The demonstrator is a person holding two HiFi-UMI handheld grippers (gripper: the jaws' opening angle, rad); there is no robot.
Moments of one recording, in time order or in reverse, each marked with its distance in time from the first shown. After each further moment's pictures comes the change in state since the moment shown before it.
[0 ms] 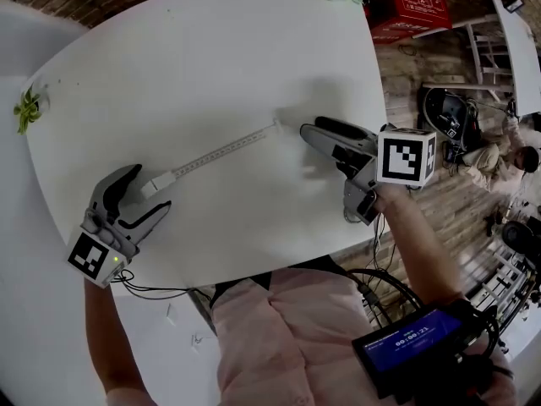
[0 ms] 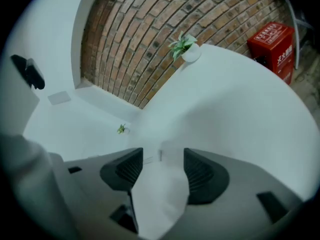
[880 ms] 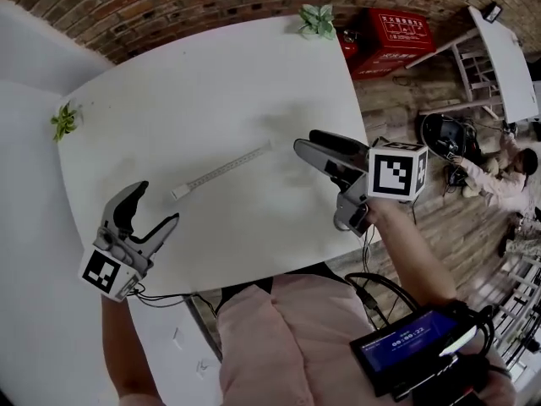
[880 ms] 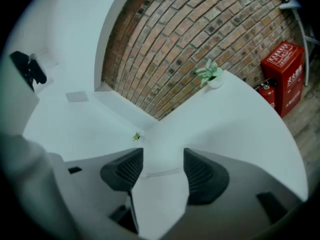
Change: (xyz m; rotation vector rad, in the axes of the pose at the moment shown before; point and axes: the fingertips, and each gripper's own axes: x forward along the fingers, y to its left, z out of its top) left arm -0.038 -0.032 0.071 0.108 -0.195 0.110; right arm -0.045 0.062 0.025 -0.123 -0.110 0.020
